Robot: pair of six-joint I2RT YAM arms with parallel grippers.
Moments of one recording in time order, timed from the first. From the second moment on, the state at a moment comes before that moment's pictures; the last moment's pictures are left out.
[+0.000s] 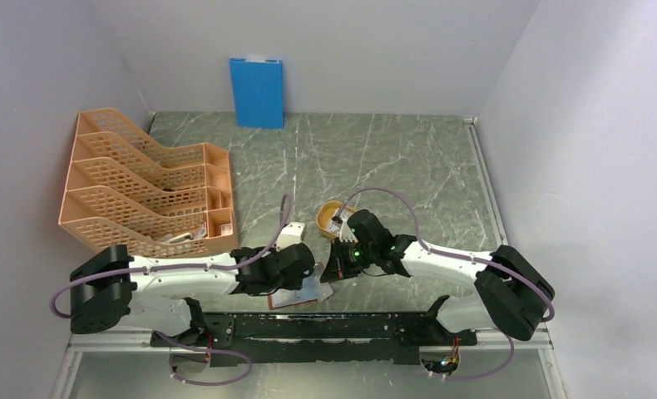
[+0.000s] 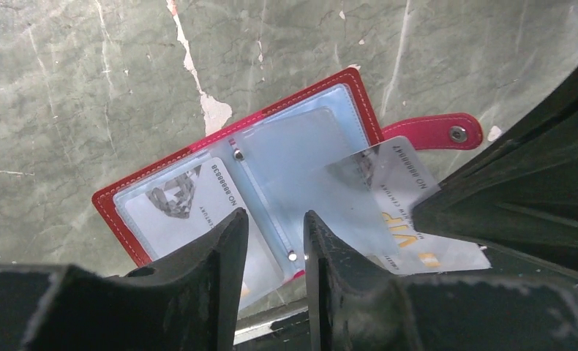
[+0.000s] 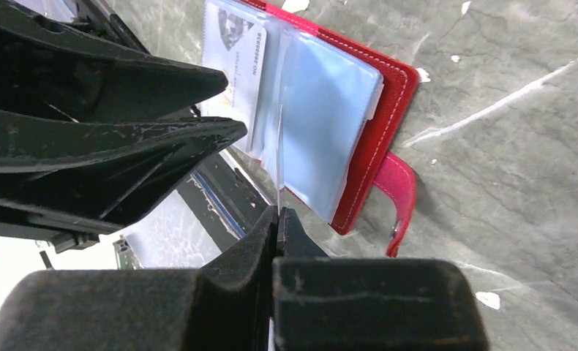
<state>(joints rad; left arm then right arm) -1.23 1.30 0.68 -0.42 -0.40 -0.93 0.83 1.31 0.54 -0.04 -0.48 0.70</state>
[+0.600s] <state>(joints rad) -1.23 1.12 0.62 -0.42 -0.39 -1.00 0.95 1.40 0.57 0.06 -0.46 0.78</state>
